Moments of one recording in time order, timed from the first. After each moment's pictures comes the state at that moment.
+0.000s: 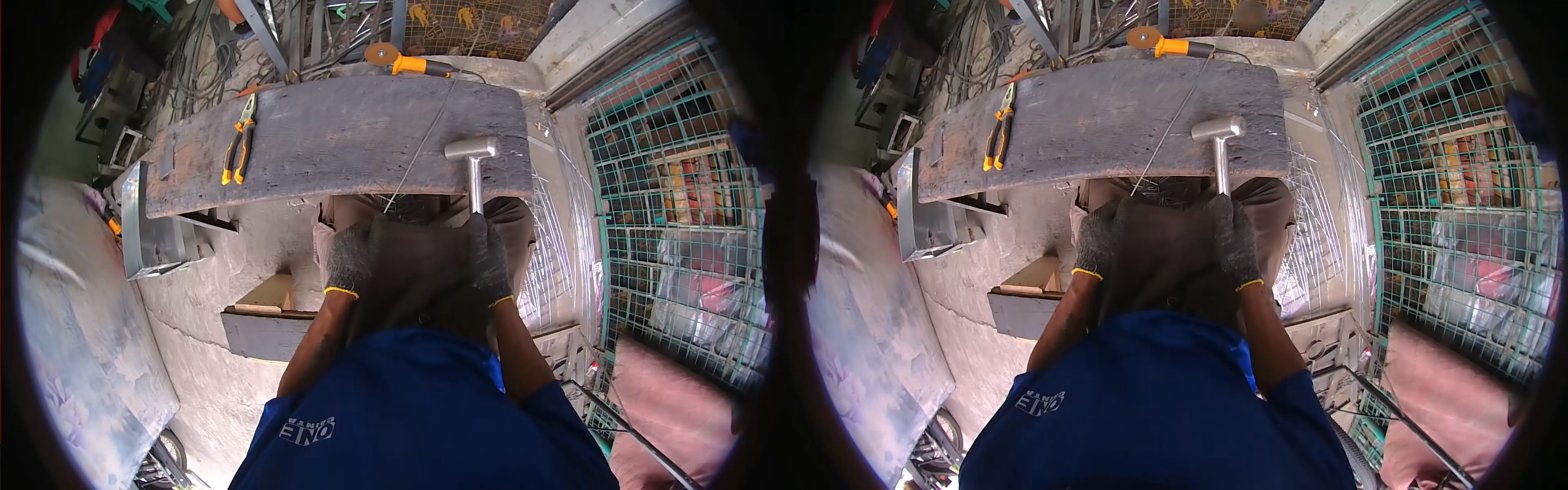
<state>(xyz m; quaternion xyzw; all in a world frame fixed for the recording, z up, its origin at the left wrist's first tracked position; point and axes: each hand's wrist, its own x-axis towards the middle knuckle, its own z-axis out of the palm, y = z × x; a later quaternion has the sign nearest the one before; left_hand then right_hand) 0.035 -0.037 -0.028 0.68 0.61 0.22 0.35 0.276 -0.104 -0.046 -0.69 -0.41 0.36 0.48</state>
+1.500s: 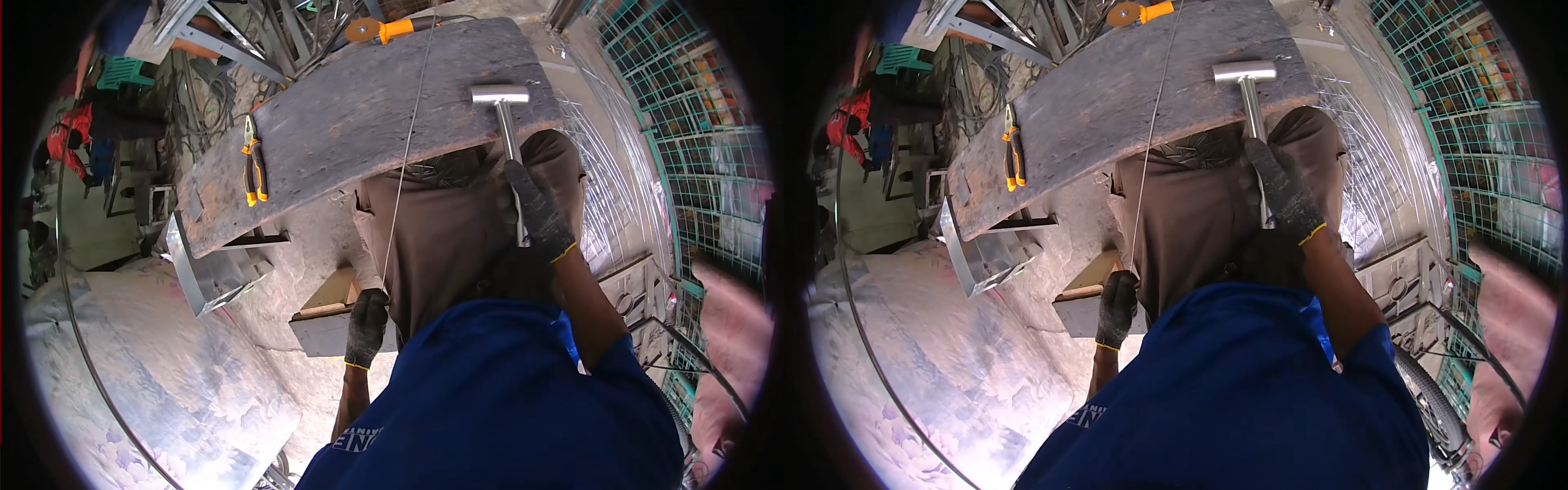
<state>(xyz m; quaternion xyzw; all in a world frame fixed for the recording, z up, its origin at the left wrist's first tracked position) -0.102 -0.155 -0.044 0.82 0.43 0.23 0.29 0.268 -0.103 -0.001 -0.59 -0.14 0.60 0.52</state>
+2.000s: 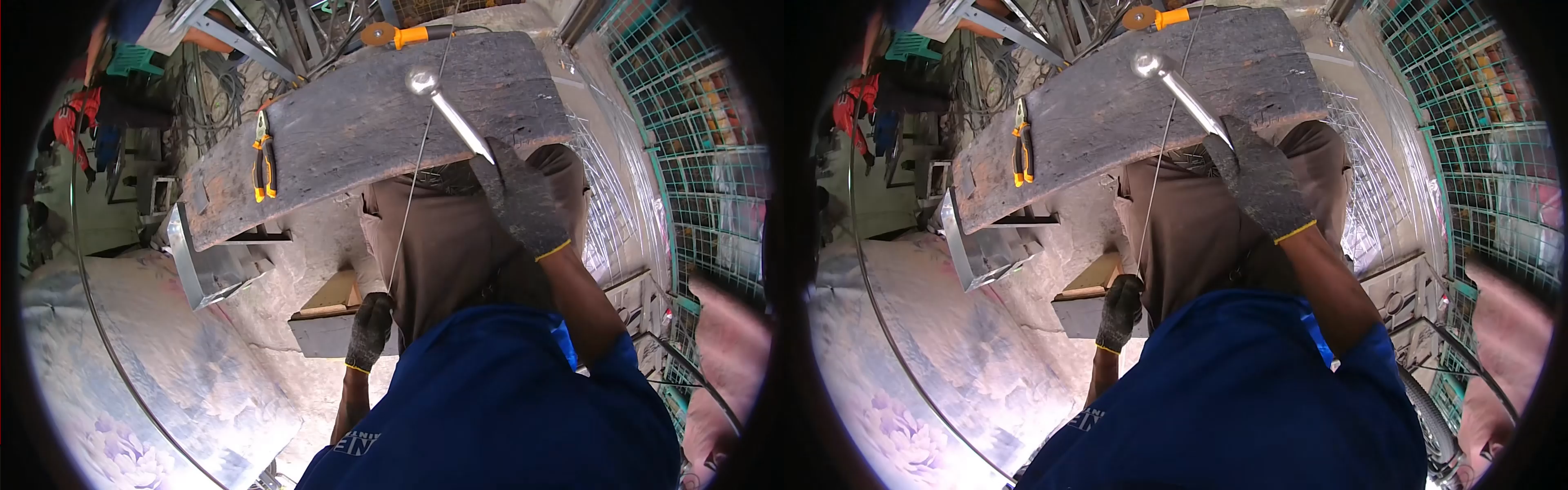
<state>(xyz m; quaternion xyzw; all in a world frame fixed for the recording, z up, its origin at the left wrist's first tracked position) -0.096 -0.160 -0.032 0.35 0.60 0.21 0.69 0.245 -0.061 0.026 -0.68 -0.58 0.22 0.39</state>
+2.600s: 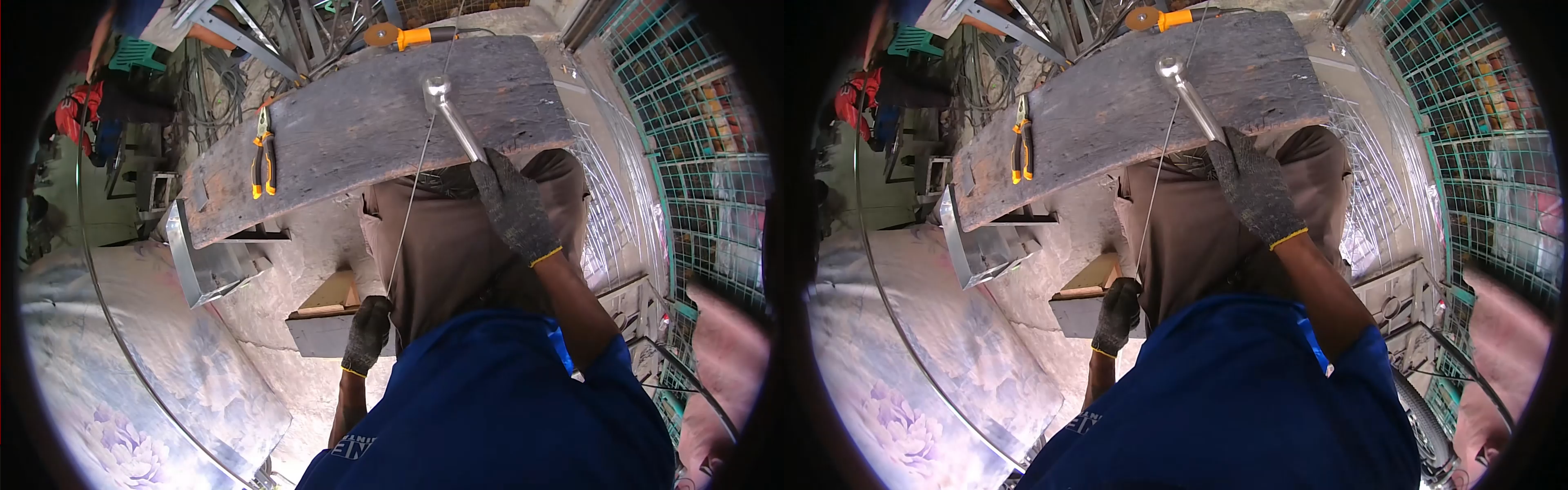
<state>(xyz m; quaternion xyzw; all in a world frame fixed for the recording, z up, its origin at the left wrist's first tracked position) -0.090 -0.160 -0.013 0.30 0.60 0.19 0.71 0.236 -0.062 0.010 -0.67 -0.63 0.18 0.36</state>
